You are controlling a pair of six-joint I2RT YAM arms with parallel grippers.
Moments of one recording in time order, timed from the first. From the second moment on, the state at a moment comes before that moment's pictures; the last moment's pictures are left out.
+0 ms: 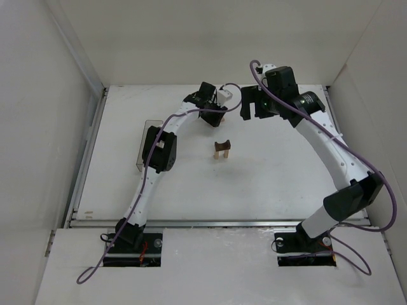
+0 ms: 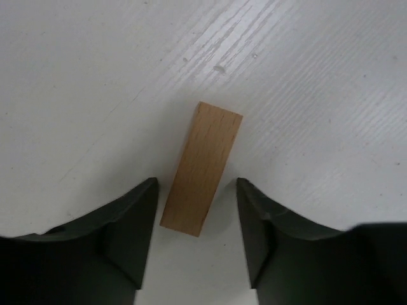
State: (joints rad) left arm -0.48 2.59 2.34 -0.66 0.23 0.25; right arm 0.45 1.57 1.76 -0.86 0.05 0.19
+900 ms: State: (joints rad) left arm -0.48 2.13 2.29 -0.88 0.26 0.56; right arm 0.36 1.57 1.62 -0.79 -0.05 0.13
